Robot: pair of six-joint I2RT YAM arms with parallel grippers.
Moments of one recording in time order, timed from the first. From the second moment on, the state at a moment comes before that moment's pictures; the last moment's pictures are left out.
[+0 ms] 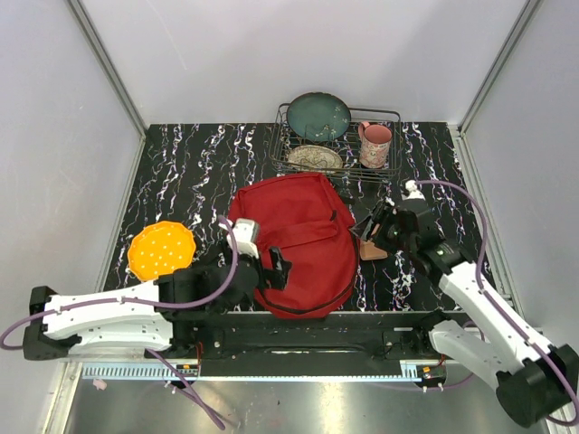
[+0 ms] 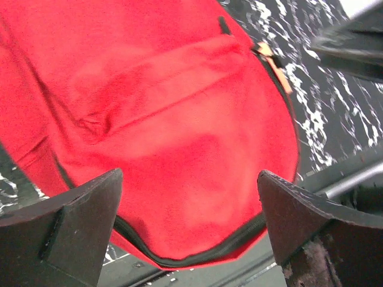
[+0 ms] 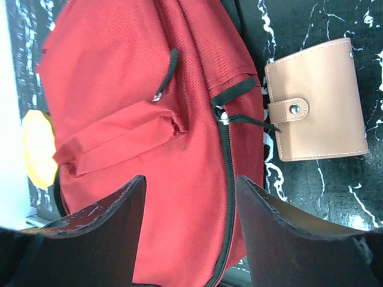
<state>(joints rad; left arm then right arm) -1.40 0.86 0.76 -0.49 -0.75 -0.79 0.43 0.93 0.71 -0.44 -0.04 0.77</state>
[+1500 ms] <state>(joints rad) -1.15 0.81 0.49 -0.63 -0.49 -1.14 0.43 1.54 0.97 -0.21 -0.15 0.85</state>
